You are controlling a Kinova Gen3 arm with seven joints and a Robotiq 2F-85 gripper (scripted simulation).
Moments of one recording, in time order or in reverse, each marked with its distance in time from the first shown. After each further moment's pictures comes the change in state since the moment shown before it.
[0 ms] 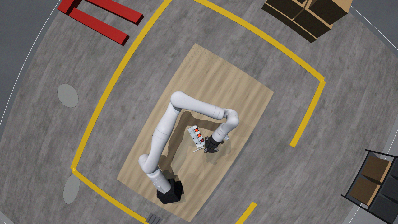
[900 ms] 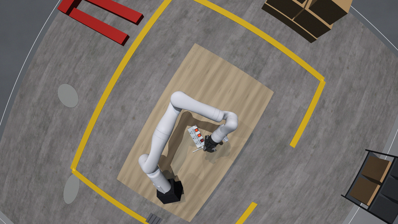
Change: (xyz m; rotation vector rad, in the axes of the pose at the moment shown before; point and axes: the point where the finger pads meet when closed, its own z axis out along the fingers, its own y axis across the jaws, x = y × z) arm 0.013 -0.017 0.010 0.093 0.063 0.147
